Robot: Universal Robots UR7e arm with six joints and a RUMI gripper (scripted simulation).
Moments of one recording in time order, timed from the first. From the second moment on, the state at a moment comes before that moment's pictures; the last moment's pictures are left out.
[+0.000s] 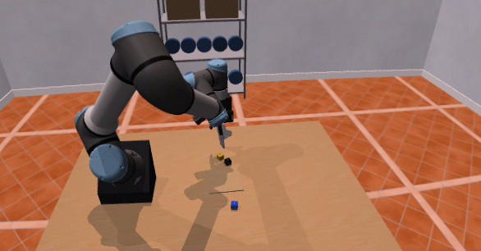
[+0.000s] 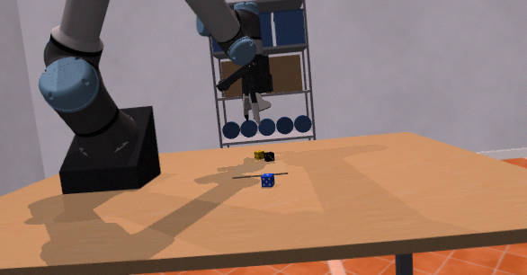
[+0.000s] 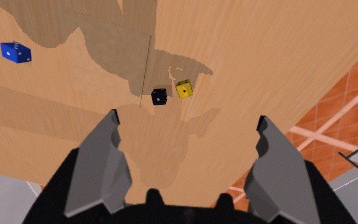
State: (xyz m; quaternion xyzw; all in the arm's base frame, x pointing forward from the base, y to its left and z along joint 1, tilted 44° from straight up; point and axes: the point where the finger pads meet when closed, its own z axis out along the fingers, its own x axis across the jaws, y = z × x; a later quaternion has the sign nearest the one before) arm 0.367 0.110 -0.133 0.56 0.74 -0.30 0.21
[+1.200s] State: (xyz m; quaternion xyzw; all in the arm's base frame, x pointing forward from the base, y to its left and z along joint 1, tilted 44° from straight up) arm 0.377 0.101 -0.142 0.85 0.38 -0.17 0.33
